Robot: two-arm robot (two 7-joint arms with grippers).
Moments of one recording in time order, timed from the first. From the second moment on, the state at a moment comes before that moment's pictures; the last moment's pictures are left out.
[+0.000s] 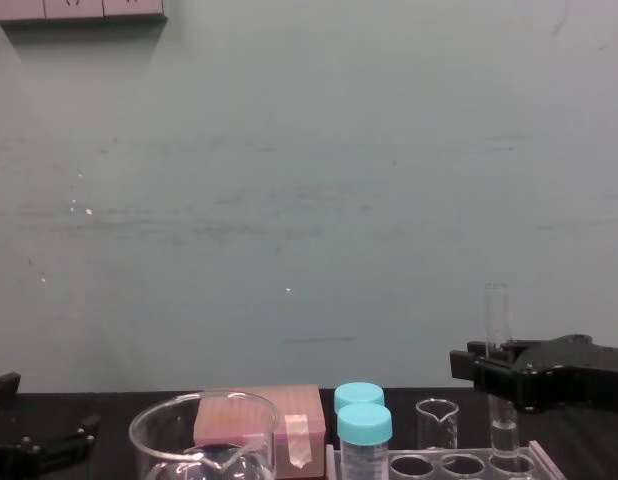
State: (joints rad) left arm -0.20 0.60 0.45 -1.41 -0.25 -0.12 0.03; right arm 0.33 0.47 -0.40 -1.42 0.43 0.08 0.48
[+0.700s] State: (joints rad) left arm -0.20 0.60 0.45 -1.41 -0.25 -0.12 0.03; right arm 0.33 0.47 -0.40 -1.42 0.43 0.07 0.48
